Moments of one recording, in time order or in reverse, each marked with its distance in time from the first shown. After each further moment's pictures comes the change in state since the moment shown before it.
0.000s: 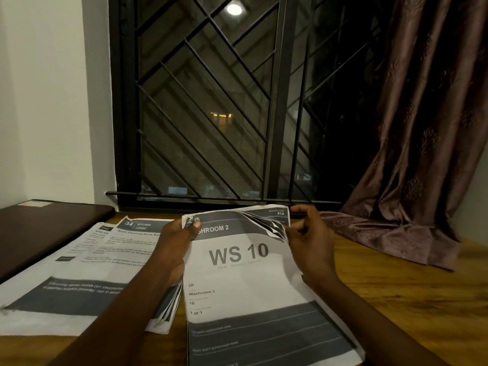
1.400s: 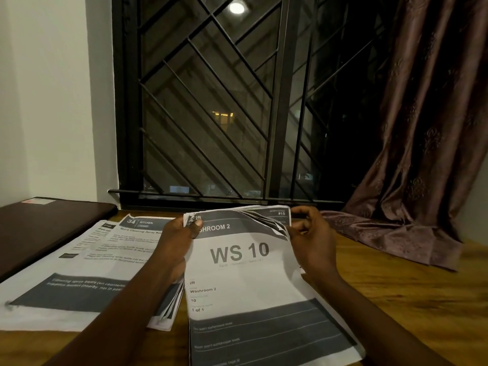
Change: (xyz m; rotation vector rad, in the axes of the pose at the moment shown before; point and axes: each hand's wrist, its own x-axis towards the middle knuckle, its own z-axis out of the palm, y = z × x) left_hand -0.002 0.001 -0.001 -0.004 -0.002 -0.008; right_hand 0.000 -0.007 0.000 -0.009 0.009 0.068
